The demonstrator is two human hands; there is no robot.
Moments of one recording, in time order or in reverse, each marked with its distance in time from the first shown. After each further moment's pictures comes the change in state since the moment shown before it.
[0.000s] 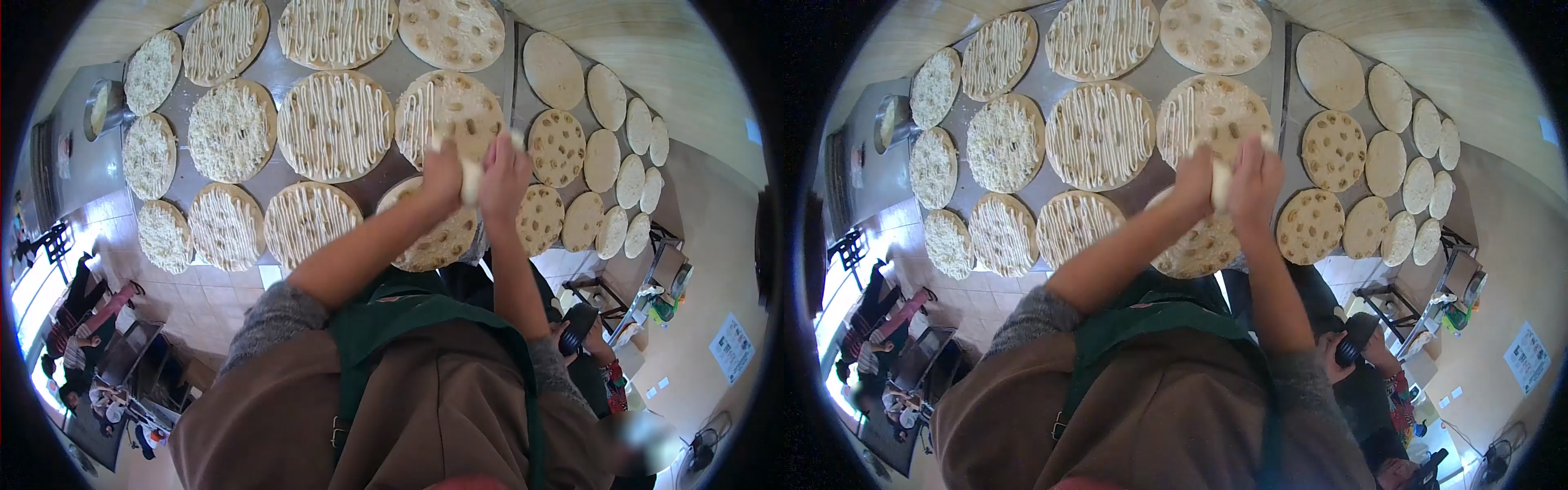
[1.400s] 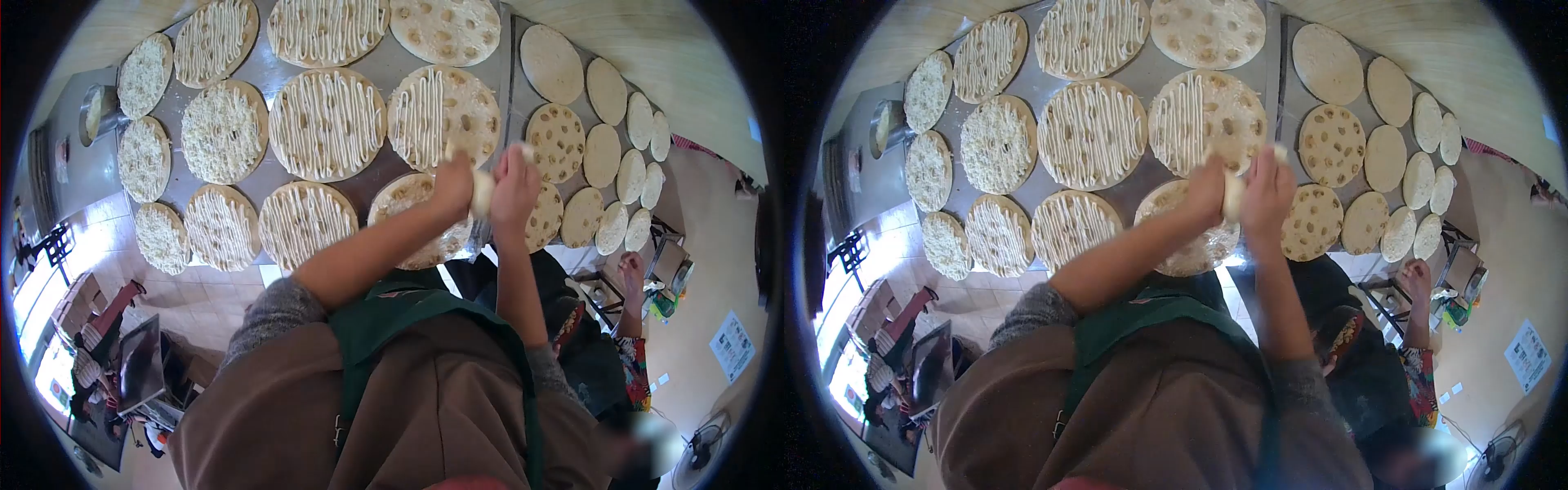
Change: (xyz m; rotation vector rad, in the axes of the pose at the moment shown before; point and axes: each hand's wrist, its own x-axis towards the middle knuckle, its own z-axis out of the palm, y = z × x) left_hand 0.001 -0.034 0.005 0.274 -0.017 -0.048; right_hand 0.001 0.016 -0.026 0.112 0.036 0.108
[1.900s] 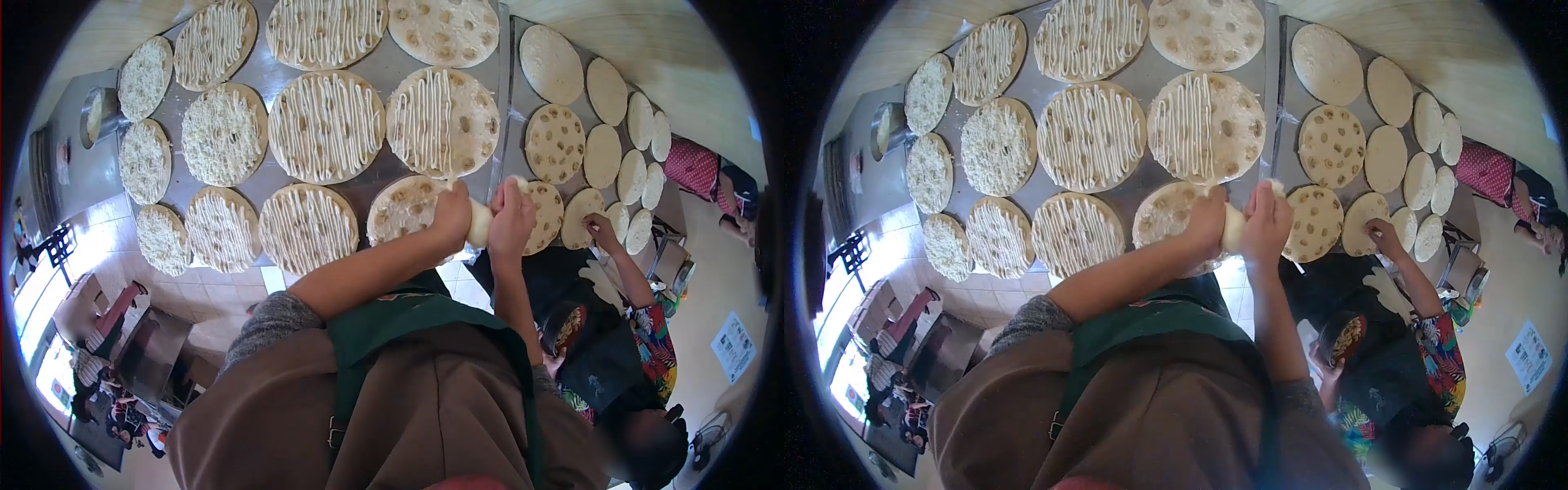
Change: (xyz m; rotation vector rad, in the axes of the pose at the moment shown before) left_hand -0.016 -0.027 -0.009 0.077 -0.027 -0.058; right_hand -0.021 0.007 -0.016 -0.025 0.033 0.092
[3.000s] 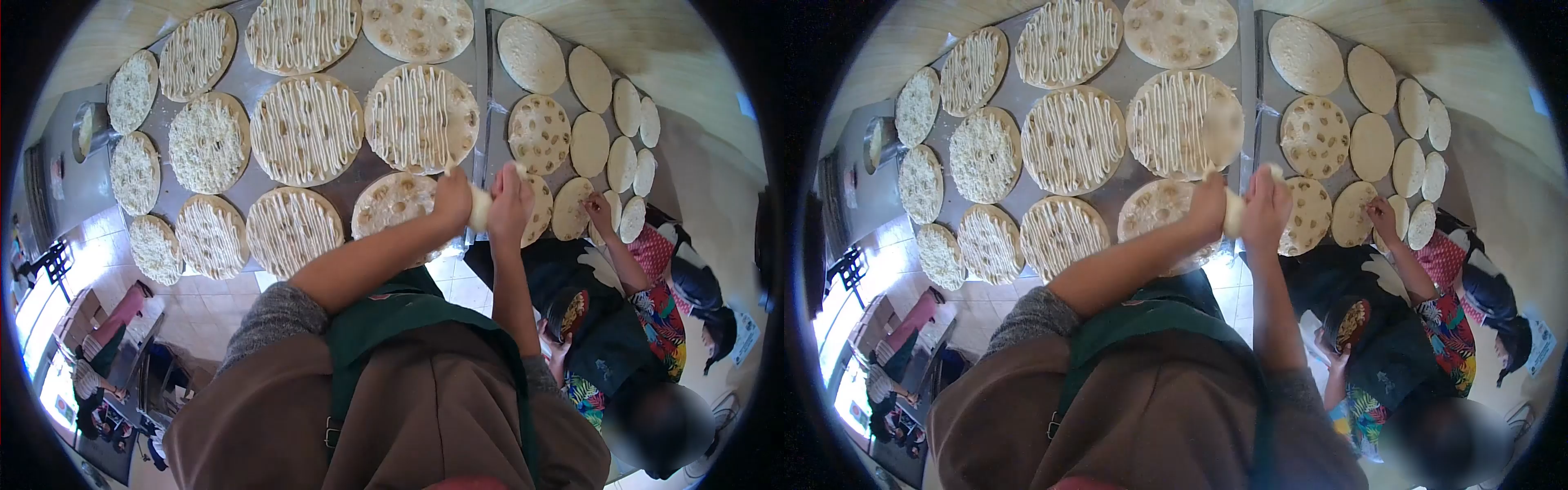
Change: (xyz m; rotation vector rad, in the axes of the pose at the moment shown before) left_hand 0.036 -0.042 0.024 0.186 -0.017 0.073; right_hand 0.015 0.001 -0.021 -0.021 0.053 -0.022
